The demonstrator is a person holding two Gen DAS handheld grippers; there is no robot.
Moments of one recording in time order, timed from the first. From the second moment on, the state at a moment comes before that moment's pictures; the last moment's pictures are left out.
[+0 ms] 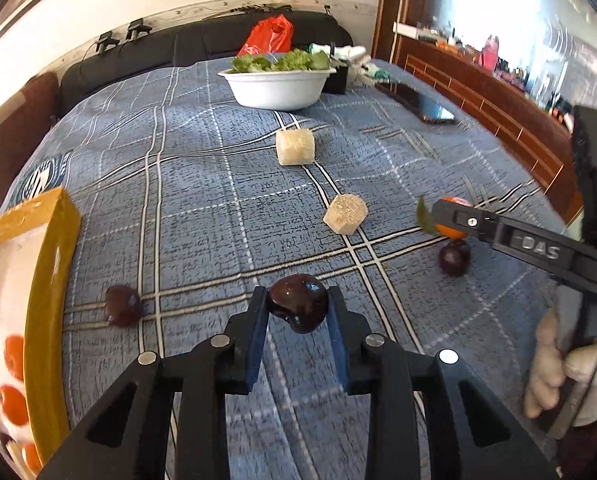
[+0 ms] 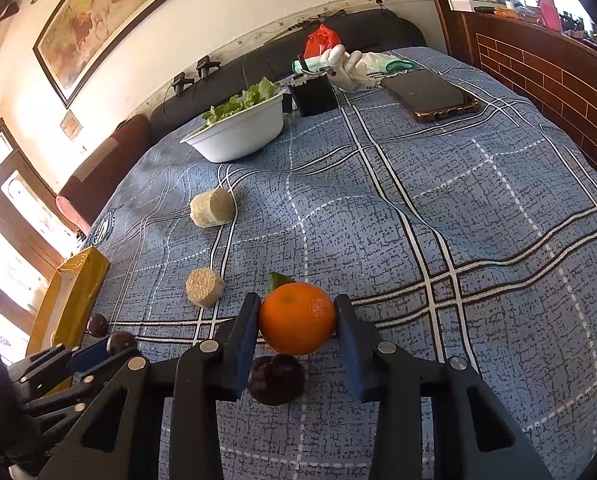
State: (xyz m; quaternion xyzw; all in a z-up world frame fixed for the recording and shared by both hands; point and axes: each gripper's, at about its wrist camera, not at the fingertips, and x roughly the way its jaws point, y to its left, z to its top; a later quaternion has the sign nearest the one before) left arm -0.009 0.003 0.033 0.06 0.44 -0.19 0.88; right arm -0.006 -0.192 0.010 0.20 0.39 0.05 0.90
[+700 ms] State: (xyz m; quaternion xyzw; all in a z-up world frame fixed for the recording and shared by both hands) left arm -0.077 0.101 0.089 -0.07 0.37 -0.15 0.91; right arm -0.031 -0.185 0.041 0.21 0.36 0.07 0.91
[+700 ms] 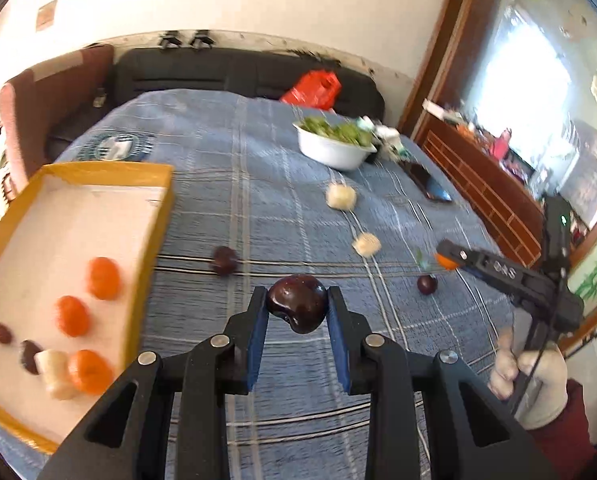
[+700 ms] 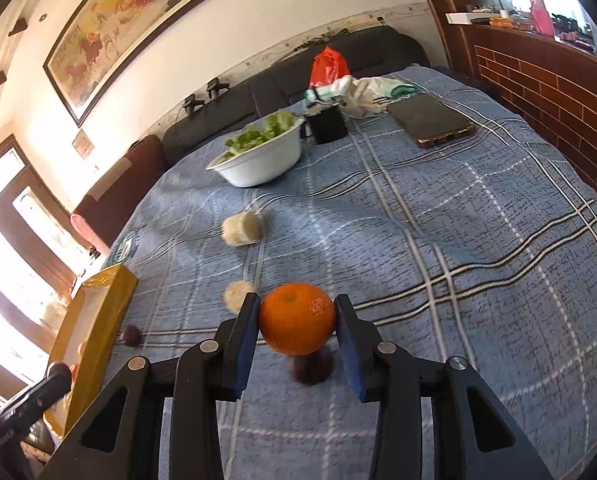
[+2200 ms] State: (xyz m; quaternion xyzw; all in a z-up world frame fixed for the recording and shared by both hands) left arm -0.026 0.352 0.051 -0.18 0.40 0.04 0.90; right arm 0.033 0.207 0.039 0.02 0.48 0.33 0.81
